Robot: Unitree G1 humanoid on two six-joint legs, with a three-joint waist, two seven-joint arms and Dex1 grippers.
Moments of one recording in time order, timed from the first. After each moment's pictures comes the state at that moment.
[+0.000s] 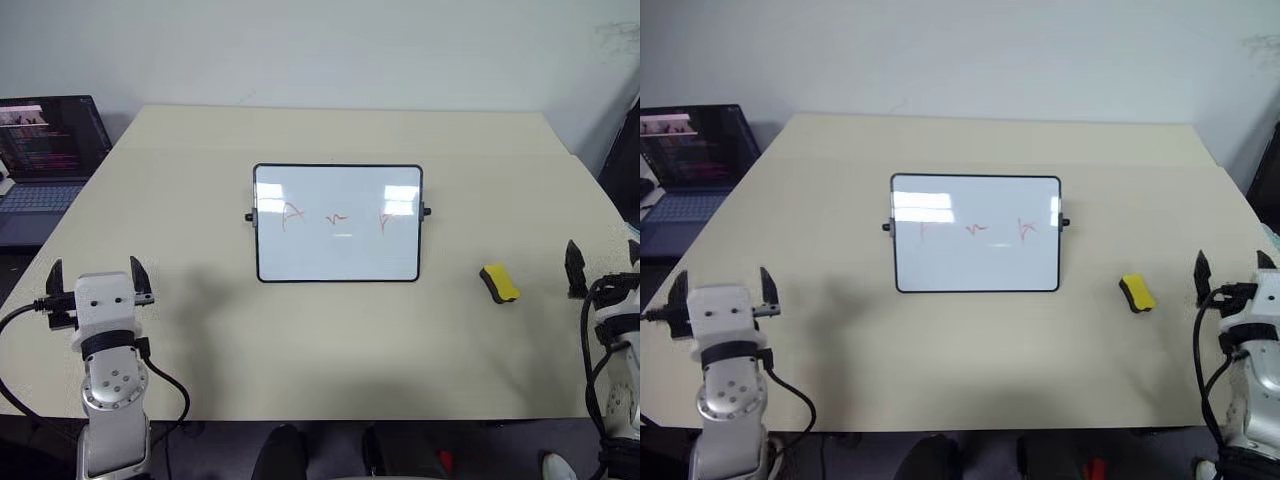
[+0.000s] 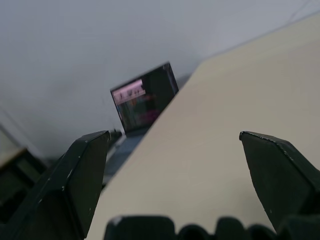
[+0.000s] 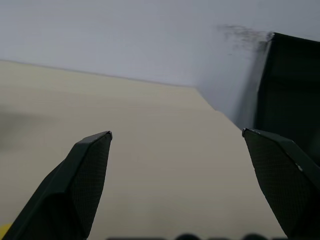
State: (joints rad) left arm 0.11 0.28 0.41 -0.27 0.15 0.12 0.14; right arm 0.01 -0.44 -0.49 -0.06 0.31 -0.04 0.30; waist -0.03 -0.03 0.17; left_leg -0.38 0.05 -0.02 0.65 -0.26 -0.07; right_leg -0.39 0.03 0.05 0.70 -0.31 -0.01
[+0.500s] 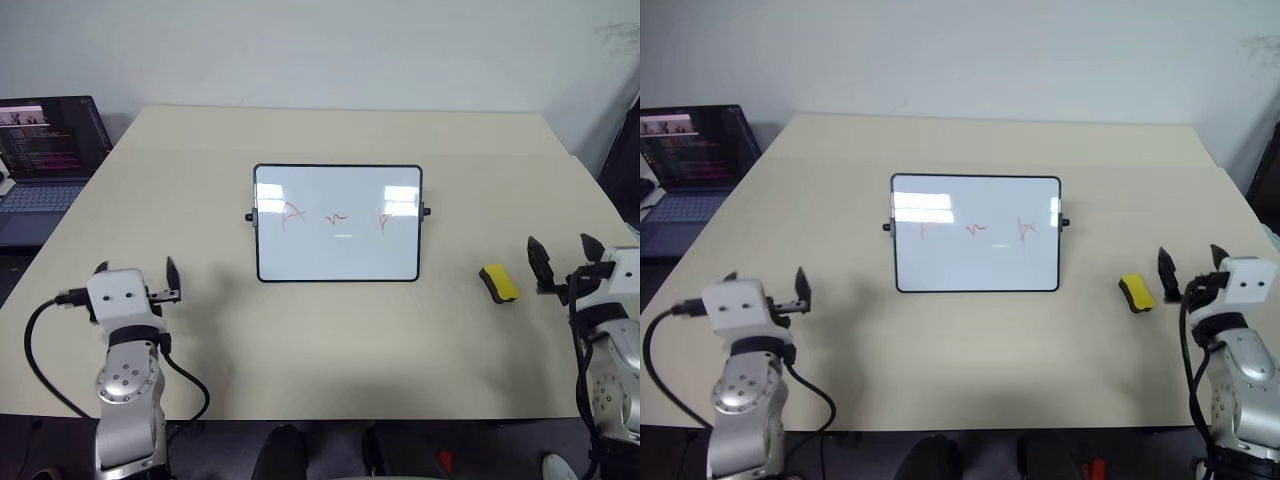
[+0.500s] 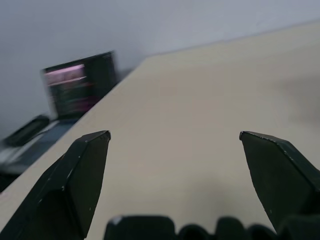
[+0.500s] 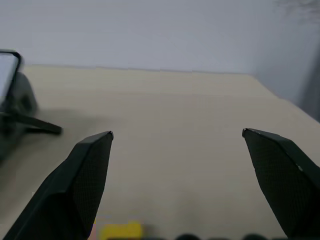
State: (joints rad) left arm 0.06 0.31 0.38 -0.33 -0.09 0.17 -0.10; right arm -0.02 -0.43 -0.40 -0.26 0.45 0.24 0.31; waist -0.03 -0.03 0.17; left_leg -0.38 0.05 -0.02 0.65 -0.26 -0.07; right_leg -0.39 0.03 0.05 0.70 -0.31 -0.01
